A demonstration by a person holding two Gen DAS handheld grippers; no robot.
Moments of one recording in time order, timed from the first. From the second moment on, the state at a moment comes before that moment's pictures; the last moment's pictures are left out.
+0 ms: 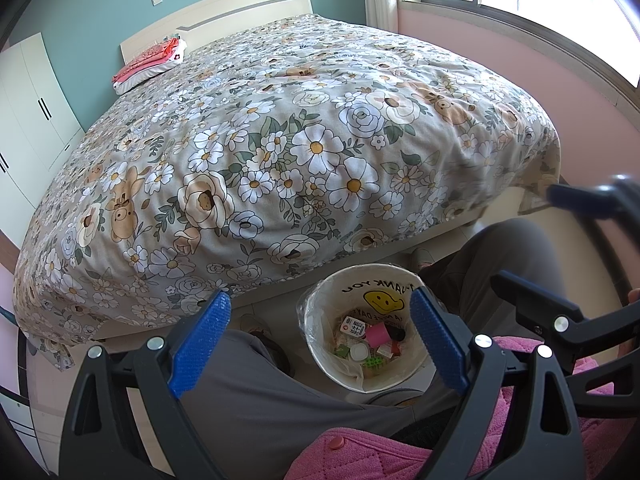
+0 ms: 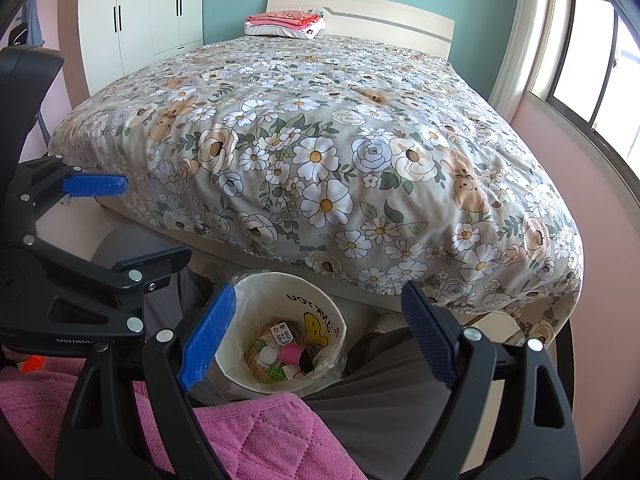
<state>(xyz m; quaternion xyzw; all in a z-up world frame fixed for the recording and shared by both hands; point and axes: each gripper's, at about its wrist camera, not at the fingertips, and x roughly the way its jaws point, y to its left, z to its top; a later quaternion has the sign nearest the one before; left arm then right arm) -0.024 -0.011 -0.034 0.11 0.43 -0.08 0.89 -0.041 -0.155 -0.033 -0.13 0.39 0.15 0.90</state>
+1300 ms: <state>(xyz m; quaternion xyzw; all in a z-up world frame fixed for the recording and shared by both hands) -0.023 -0.017 -0.036 0.12 0.44 -0.08 0.89 -0.041 -0.156 -0.037 -0.13 0.39 0.14 0.90</state>
